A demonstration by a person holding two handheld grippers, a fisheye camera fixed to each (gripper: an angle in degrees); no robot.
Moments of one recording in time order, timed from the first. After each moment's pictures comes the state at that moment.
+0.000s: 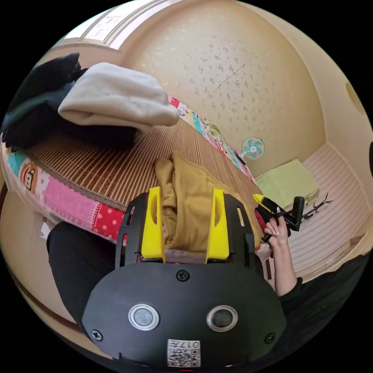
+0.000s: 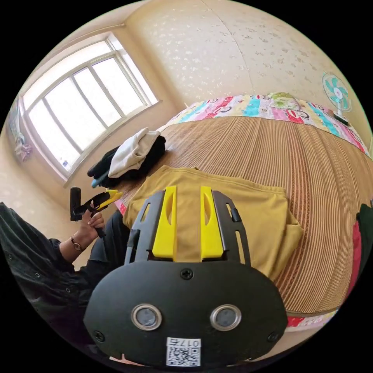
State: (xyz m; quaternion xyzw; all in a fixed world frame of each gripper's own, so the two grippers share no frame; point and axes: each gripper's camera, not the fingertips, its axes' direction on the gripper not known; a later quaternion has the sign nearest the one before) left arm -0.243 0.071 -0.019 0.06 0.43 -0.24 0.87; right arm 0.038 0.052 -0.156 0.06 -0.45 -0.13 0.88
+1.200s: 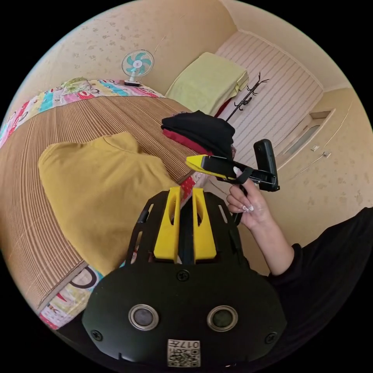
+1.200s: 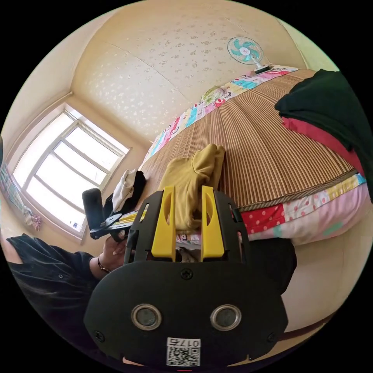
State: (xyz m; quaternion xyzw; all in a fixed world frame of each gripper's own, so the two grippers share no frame) left arm 0.111 0.030 -0.143 0.05 0.55 0.18 0.81; right arm 0.299 0.126 -0.161 0.08 -0.47 0.15 0.87
